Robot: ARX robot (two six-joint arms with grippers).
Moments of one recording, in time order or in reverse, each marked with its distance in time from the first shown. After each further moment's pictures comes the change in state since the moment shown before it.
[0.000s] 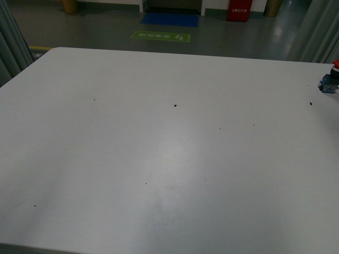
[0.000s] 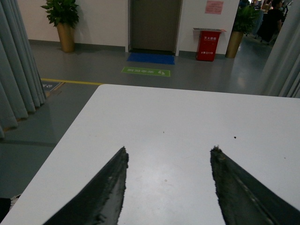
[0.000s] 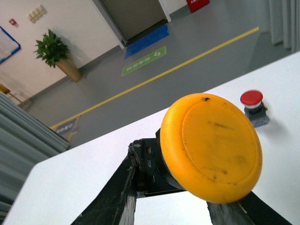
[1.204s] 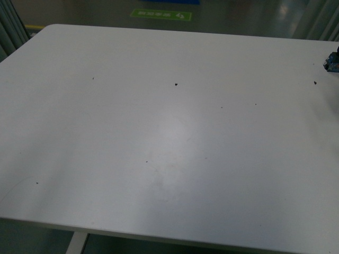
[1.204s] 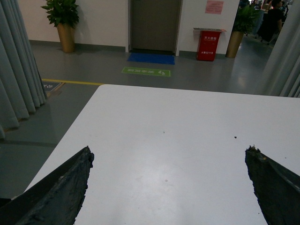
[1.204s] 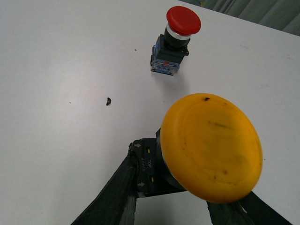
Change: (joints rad) left arm 0.000 0.000 0.000 0.000 0.000 0.002; right arm -0.036 0.652 0.285 0.011 0.234 -0.770
